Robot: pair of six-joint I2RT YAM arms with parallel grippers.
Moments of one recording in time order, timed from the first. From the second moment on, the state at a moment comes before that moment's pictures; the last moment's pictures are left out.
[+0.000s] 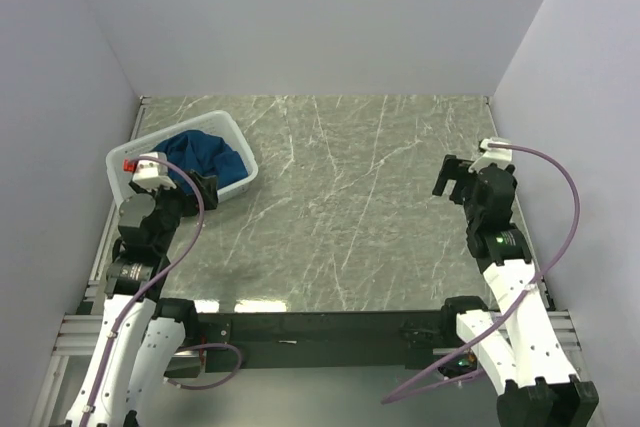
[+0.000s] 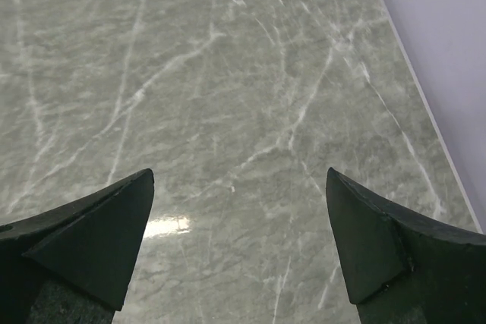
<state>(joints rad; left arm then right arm) -0.09 0.52 0.60 -0.22 0.00 -0.31 0.05 0.74 0.68 -0.28 0.22 0.14</state>
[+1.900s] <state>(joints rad) -0.11 1.25 1.83 0.12 0.44 -0.89 -0.05 0.63 0.62 -0.47 -0.73 -0.38</state>
